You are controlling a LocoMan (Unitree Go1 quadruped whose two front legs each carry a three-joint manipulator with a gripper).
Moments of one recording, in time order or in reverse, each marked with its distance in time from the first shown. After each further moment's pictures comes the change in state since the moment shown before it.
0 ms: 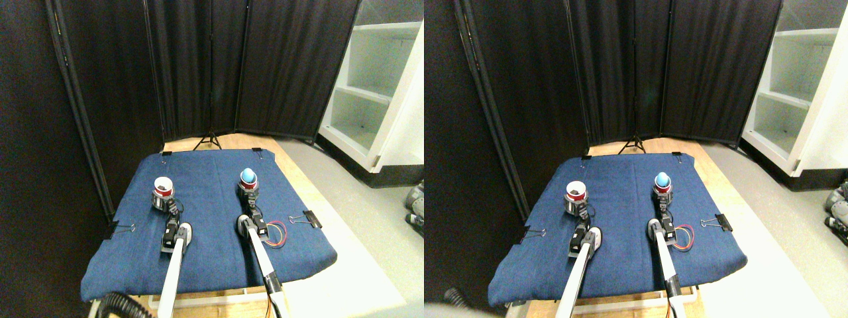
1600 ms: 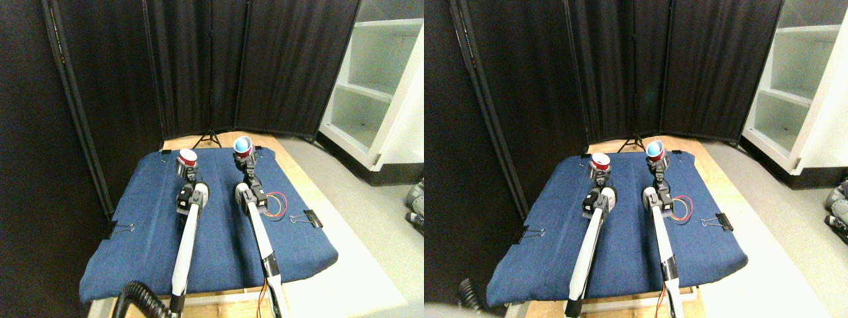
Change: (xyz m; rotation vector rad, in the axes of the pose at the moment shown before) right arm -0.011 0.107 -0.016 -0.314 0.056 0.209; left arm -0.027 -0.096 -0.056 0.118 0.368 -0.016
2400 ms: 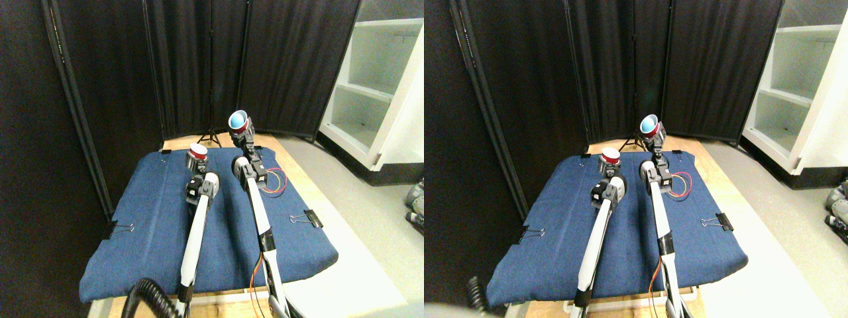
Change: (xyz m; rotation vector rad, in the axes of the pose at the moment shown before) right arm 0.014 0.056 0.008 -0.115 0.052 0.129; left arm -0.011 -0.030 -0.023 -0.041 0.074 -0.002
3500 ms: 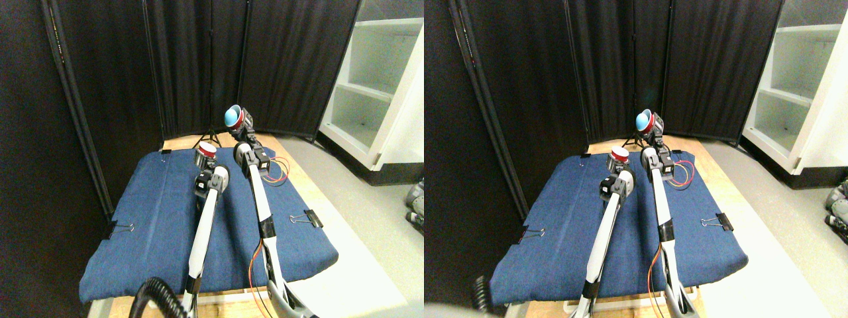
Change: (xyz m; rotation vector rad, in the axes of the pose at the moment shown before) right arm 0.008 0.011 0.000 -0.350 0.136 0.005; left arm -0.005 -0.007 -0.027 0.054 0.073 0.043
